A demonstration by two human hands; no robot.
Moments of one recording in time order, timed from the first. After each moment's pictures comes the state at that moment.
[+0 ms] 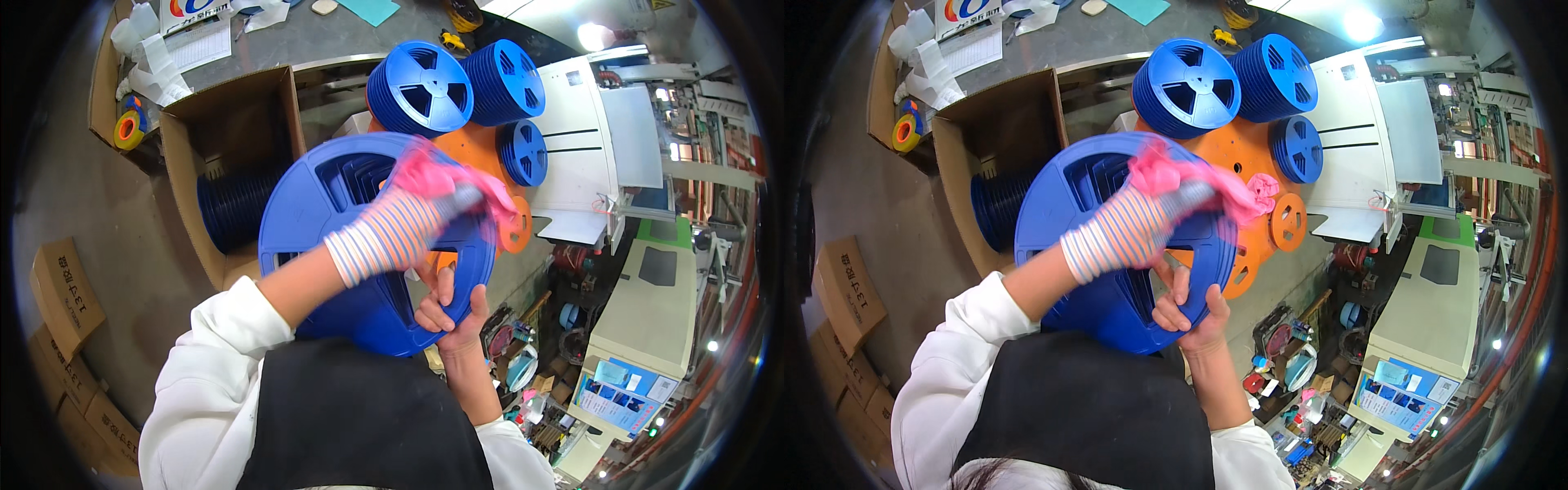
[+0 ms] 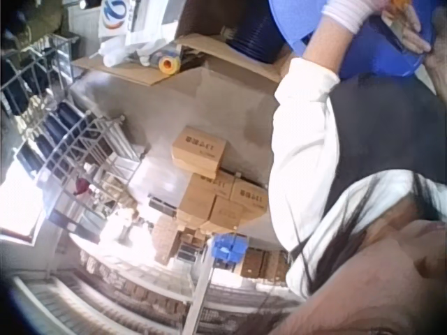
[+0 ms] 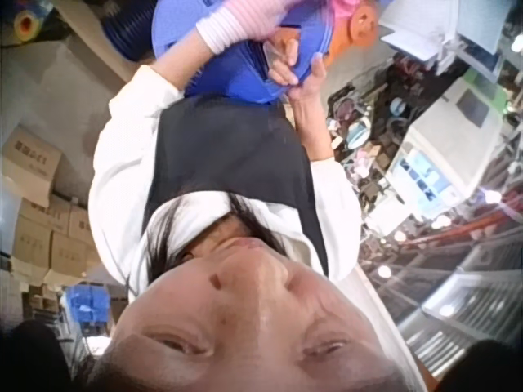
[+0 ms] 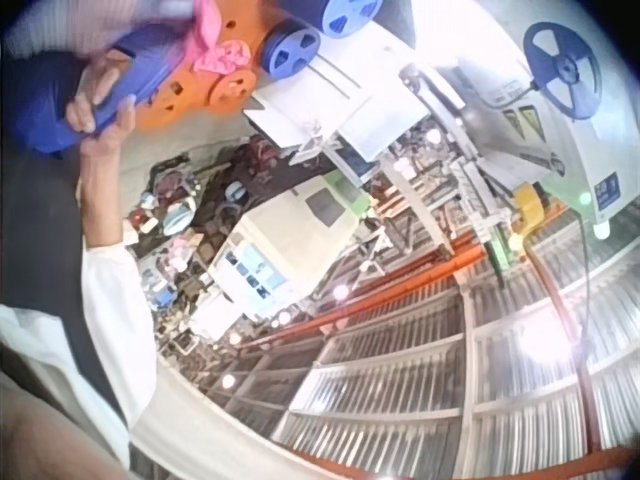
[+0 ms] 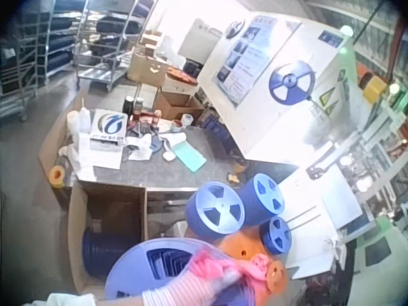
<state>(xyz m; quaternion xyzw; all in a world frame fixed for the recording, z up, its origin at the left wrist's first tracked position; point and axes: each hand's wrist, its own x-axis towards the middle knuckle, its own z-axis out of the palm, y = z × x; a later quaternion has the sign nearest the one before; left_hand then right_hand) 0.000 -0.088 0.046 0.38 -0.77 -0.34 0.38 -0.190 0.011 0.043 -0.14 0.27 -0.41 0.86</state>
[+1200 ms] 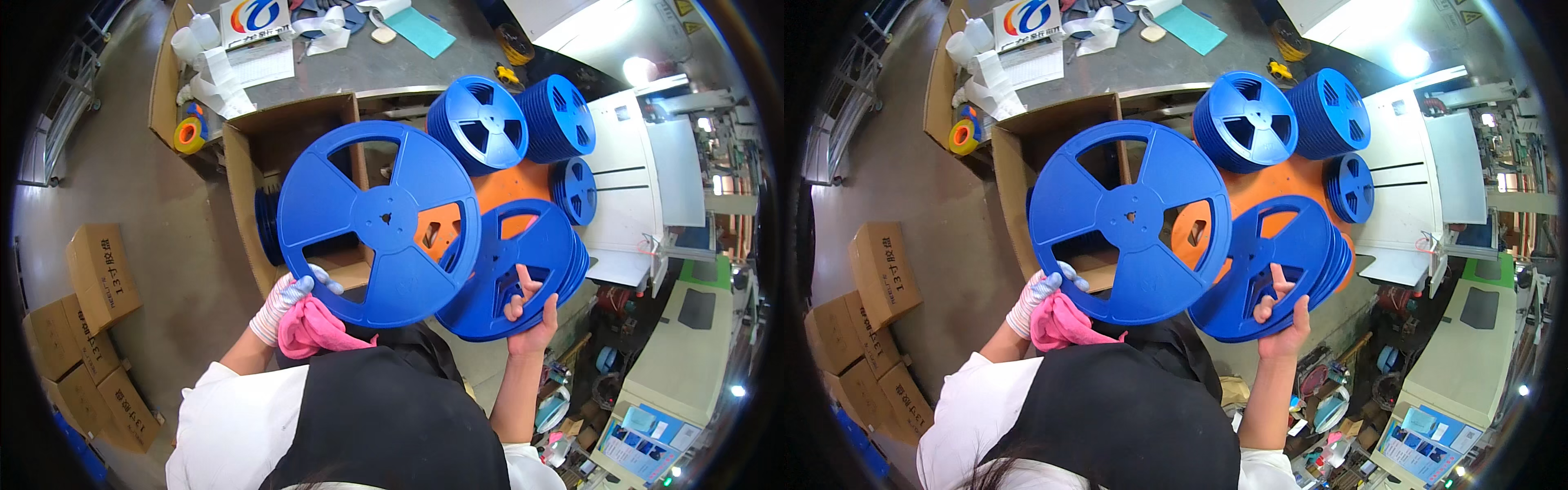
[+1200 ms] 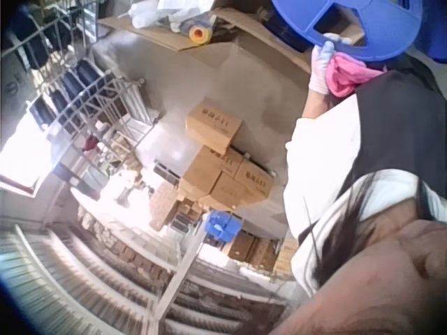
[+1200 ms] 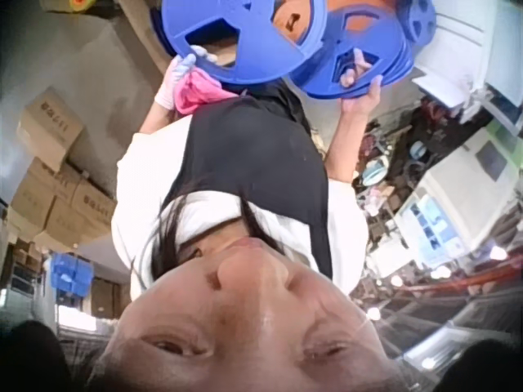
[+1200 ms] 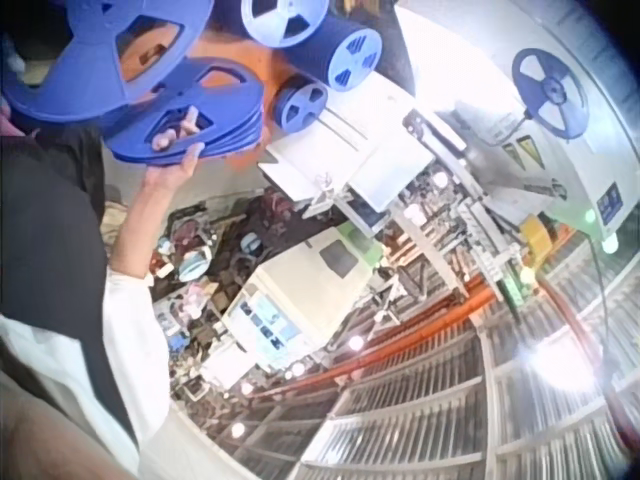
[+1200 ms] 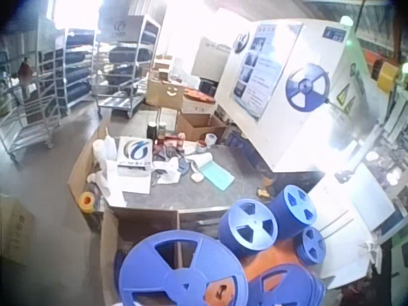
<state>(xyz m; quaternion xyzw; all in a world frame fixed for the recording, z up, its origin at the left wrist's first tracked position) 0.143 0.081 -0.080 0.33 -0.05 -0.77 0.54 -0.242 -0.025 0.025 -0.27 0.45 -0.54 0.66</state>
